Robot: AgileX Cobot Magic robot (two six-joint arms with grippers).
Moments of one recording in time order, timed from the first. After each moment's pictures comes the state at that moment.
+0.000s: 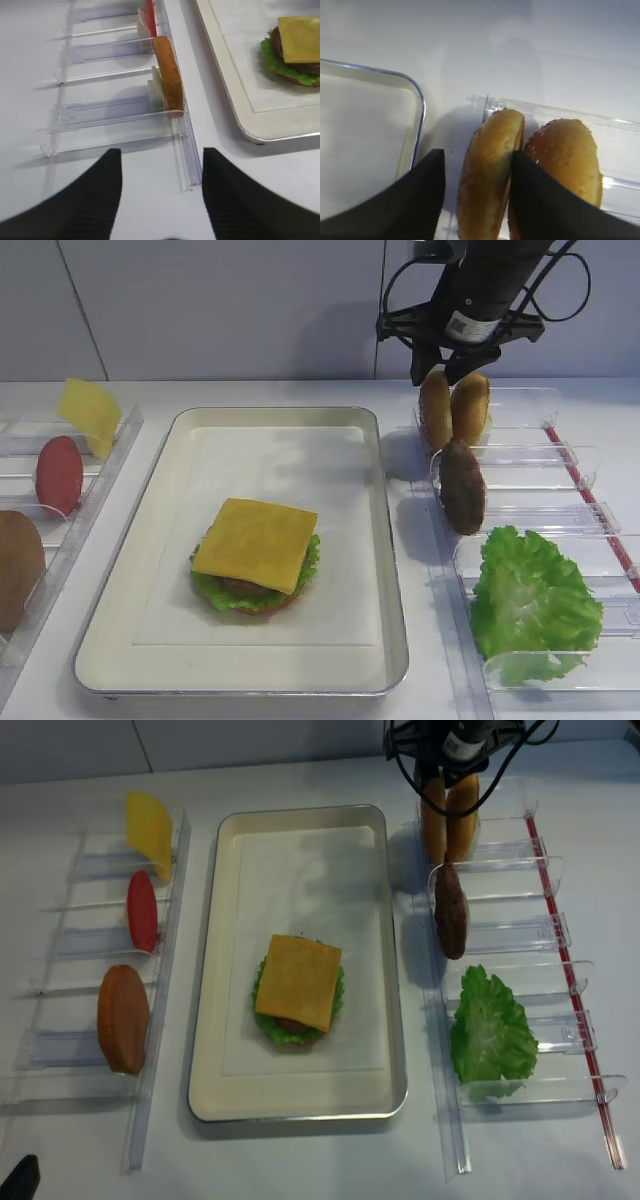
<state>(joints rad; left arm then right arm) -0.07 -0.02 -0.49 0.02 1.18 0.01 0.28 2.02 -1.75 0.12 0.96 0.11</state>
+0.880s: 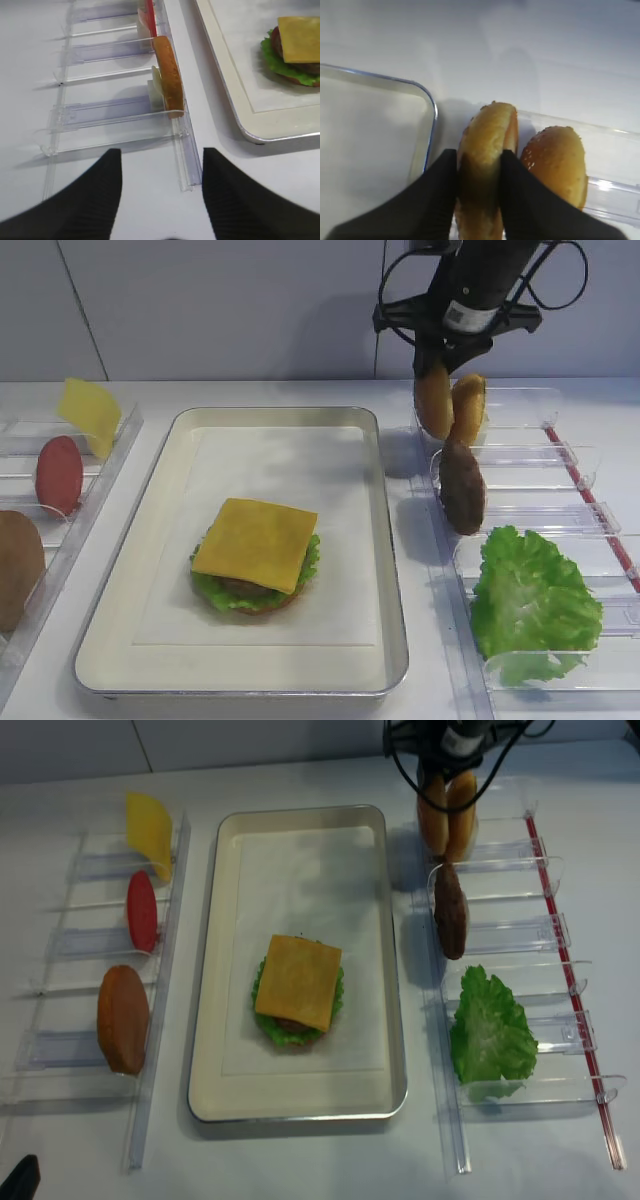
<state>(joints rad) -0.07 -0.02 -0.49 0.02 1.18 0.01 0.29 2.04 -1.84 0.10 1.03 0.11</state>
